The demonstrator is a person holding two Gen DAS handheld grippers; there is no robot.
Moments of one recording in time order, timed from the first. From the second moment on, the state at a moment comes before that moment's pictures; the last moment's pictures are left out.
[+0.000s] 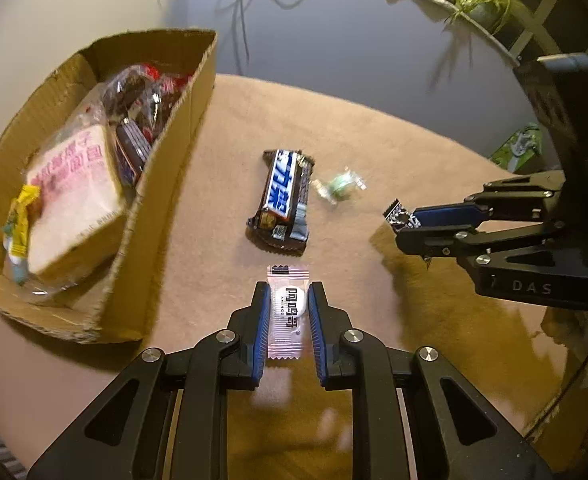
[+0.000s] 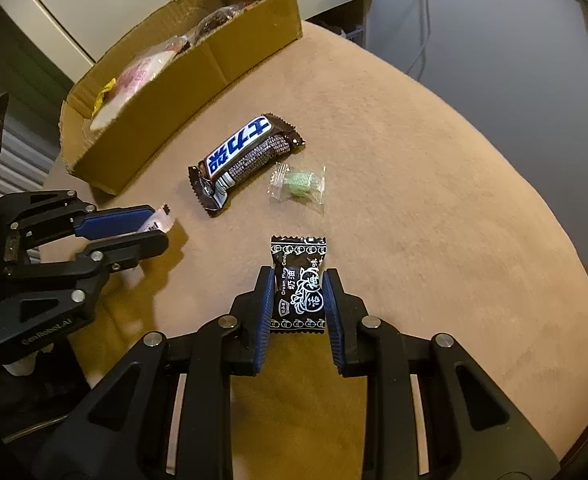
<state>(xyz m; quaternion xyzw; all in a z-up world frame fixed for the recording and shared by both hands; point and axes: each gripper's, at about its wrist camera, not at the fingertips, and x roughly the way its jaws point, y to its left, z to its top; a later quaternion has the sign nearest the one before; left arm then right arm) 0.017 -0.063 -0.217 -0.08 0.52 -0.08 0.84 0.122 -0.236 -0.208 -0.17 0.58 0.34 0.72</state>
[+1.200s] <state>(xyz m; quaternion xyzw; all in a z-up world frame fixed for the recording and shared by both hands) 0.055 0.063 -0.147 -0.05 0.46 -0.04 0.88 0.172 -0.066 -0.133 -0.18 0.52 0.38 0.74</state>
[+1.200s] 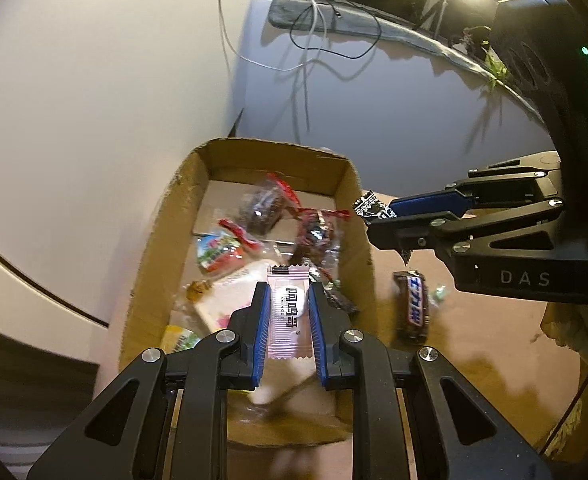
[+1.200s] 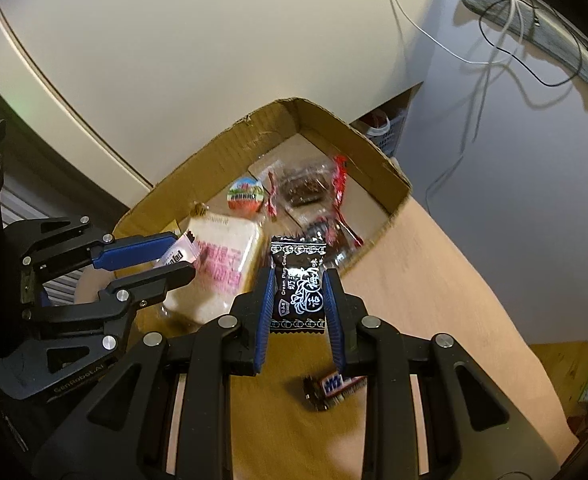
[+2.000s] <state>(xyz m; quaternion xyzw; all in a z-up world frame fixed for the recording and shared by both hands) 0.072 0.086 -0.148 -0.05 0.47 -0.02 0.88 0.202 -0.028 -0.148 -0.19 0.53 0.39 0.73</state>
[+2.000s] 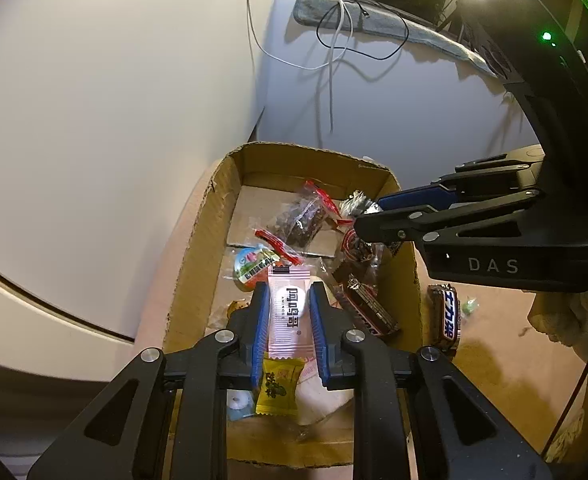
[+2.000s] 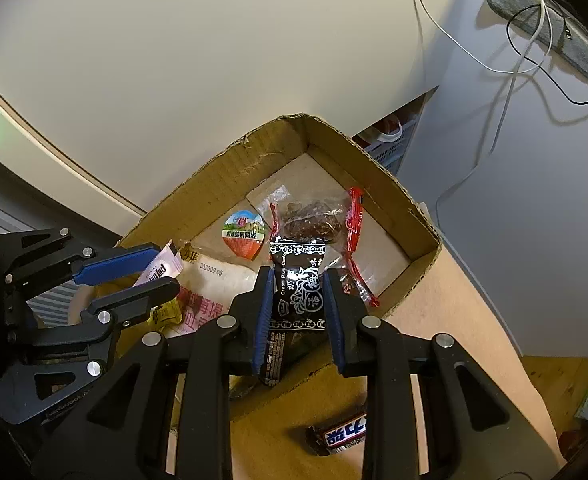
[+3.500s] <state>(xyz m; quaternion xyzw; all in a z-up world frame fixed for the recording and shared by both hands) 0.058 0.023 -0.135 -0.03 0.47 -0.06 0.88 0.217 -0.151 -0.128 -0.12 0.53 0.30 0.78</state>
